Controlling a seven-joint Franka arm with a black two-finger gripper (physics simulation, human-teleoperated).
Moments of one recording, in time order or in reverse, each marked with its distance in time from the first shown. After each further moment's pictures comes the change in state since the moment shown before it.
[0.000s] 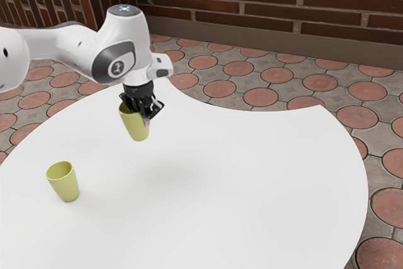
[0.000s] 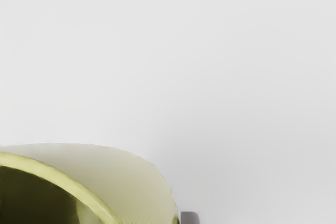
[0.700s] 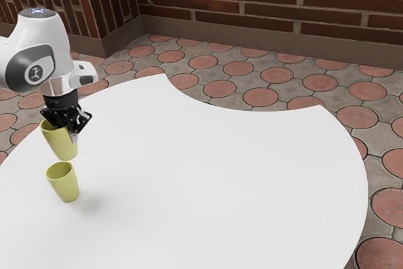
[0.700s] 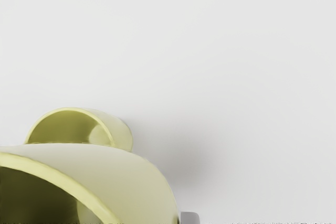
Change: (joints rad) arm 0.002 -0.414 0.209 -0.373 -0.004 -0.108 -0.008
